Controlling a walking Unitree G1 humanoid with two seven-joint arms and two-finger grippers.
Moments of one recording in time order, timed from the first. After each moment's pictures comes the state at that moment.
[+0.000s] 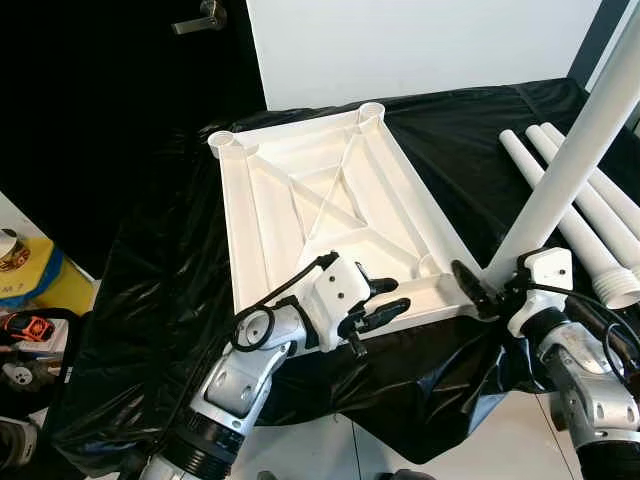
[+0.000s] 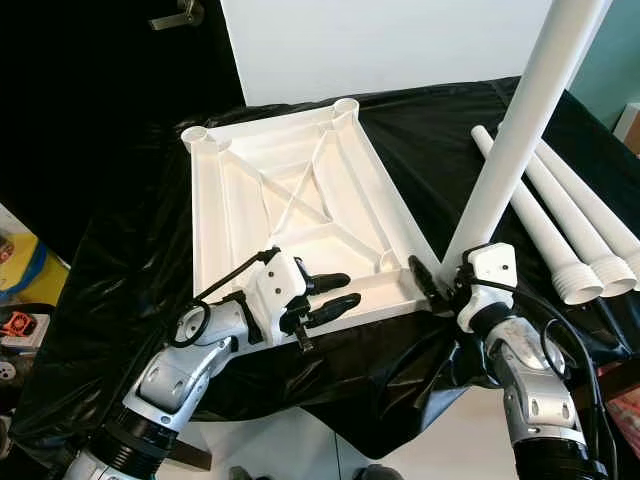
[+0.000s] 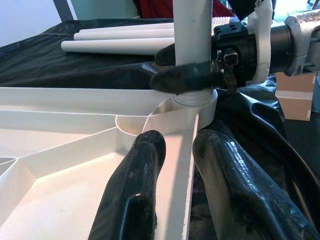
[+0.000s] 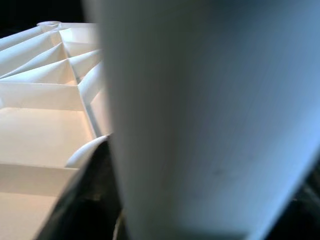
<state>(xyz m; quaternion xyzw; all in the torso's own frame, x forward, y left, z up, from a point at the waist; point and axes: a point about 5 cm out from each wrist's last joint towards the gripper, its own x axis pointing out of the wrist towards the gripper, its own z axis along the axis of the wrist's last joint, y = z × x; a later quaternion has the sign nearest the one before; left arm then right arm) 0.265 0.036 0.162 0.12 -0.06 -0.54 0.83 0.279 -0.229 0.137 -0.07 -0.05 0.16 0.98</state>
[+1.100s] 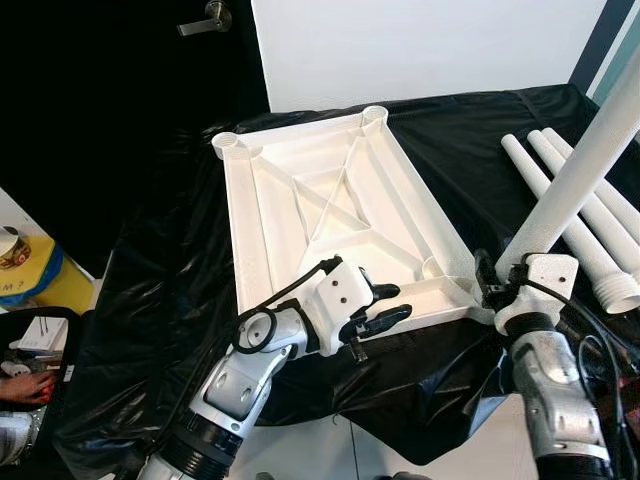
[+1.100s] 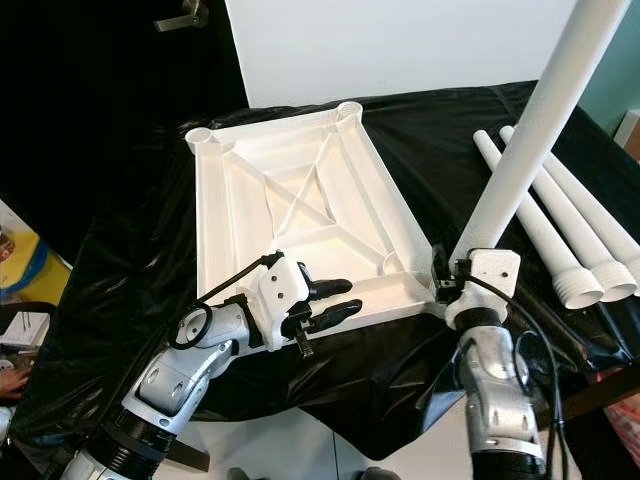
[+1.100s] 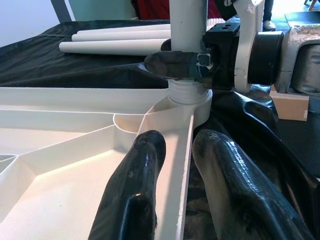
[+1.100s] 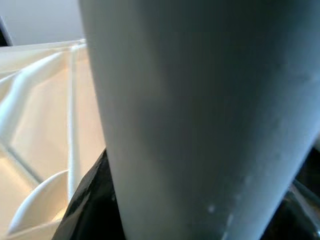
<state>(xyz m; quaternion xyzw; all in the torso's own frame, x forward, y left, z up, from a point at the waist) 0.262 0.034 0.160 0.12 -0.05 -0.55 0.82 0.273 -0.209 0.127 -0.01 -0.05 -0.11 0.99</state>
